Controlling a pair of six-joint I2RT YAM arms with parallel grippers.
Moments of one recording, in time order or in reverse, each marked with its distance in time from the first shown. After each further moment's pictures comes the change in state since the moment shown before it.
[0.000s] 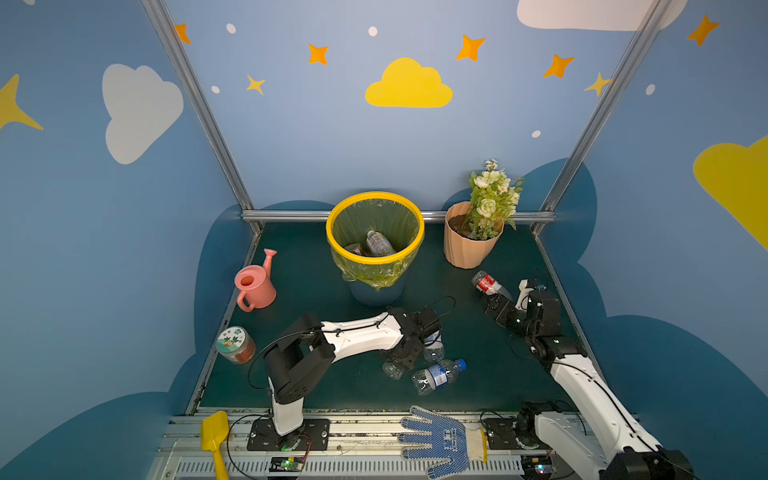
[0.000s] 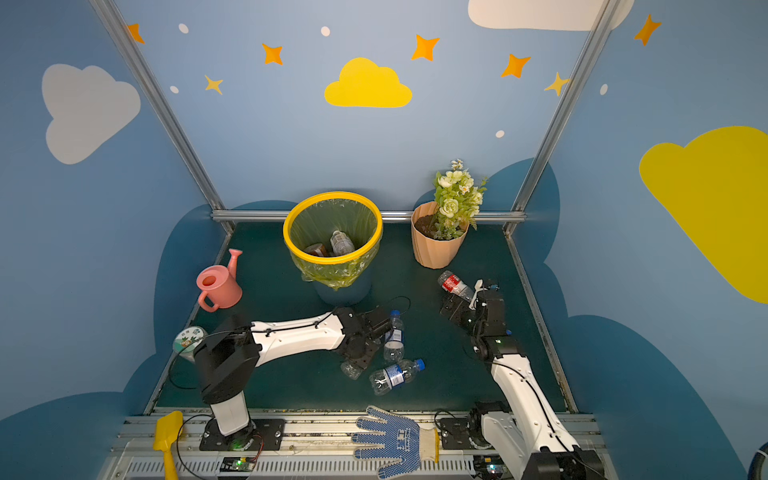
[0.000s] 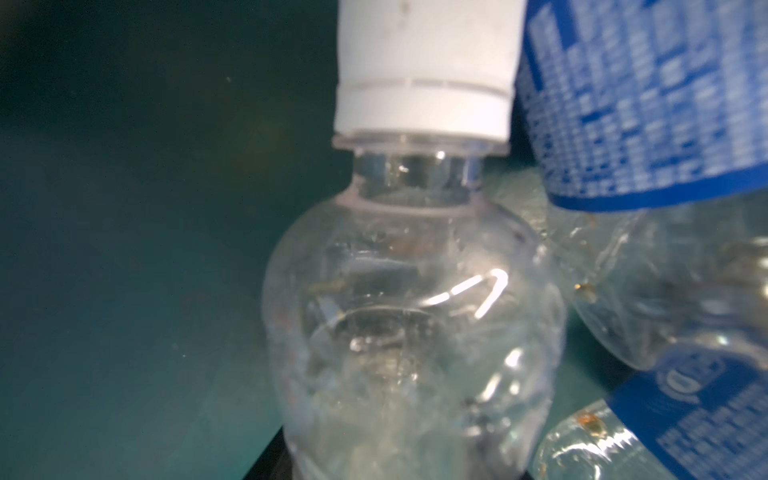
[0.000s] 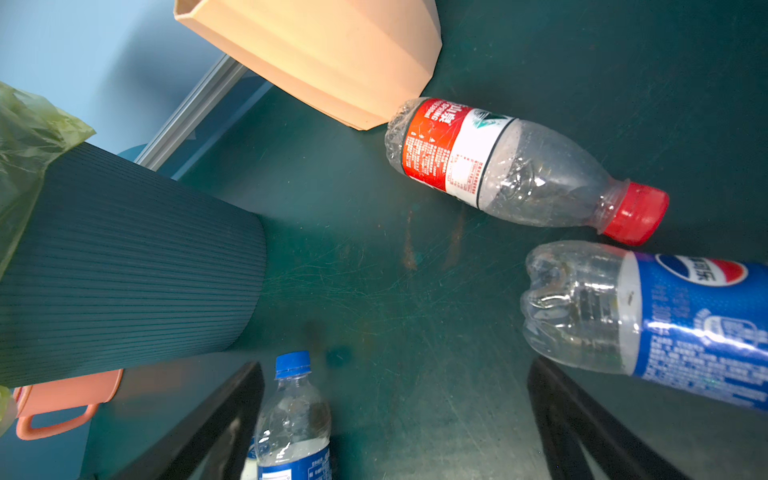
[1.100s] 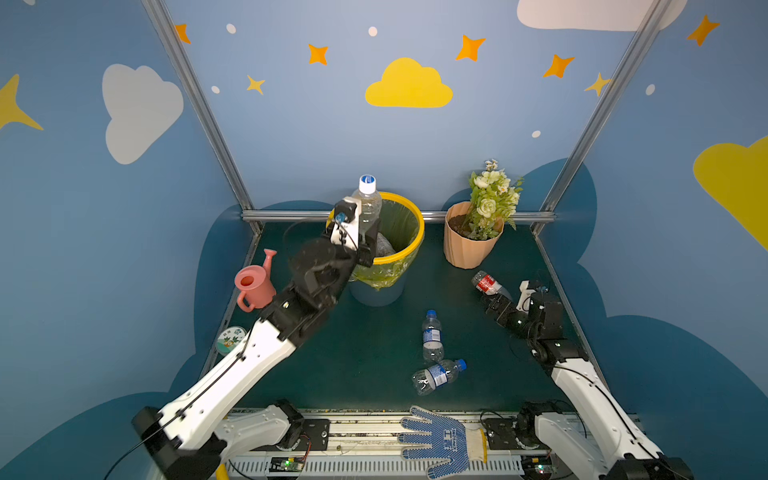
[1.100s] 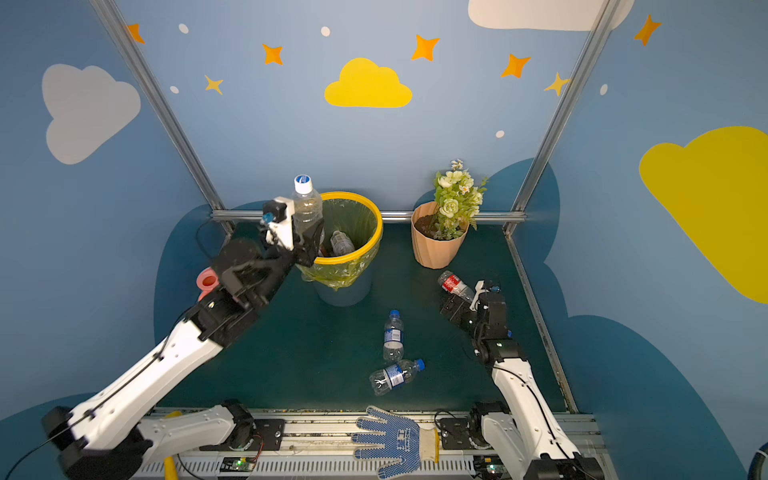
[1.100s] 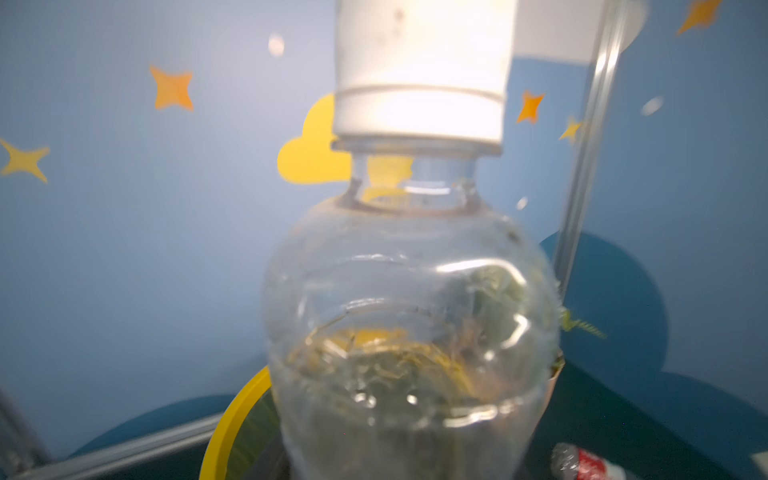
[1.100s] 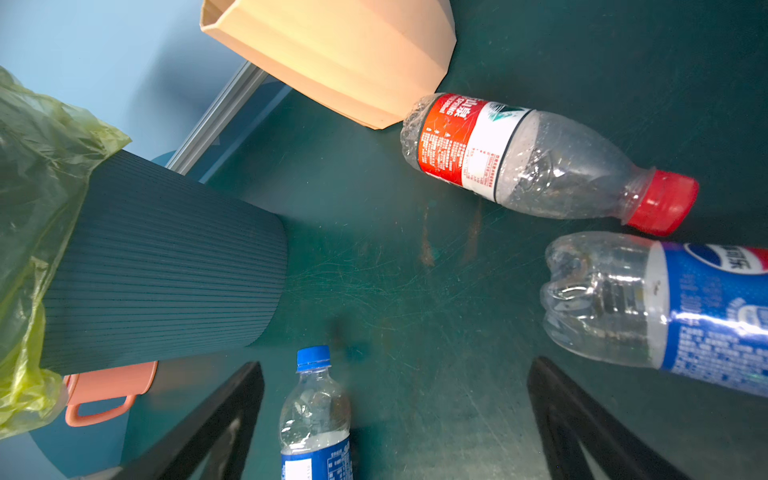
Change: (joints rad) left arm 0.404 -0.597 0.072 0.774 -0.211 0.468; right arm -0.006 -0.032 -0.016 0.015 -0.047 0.041
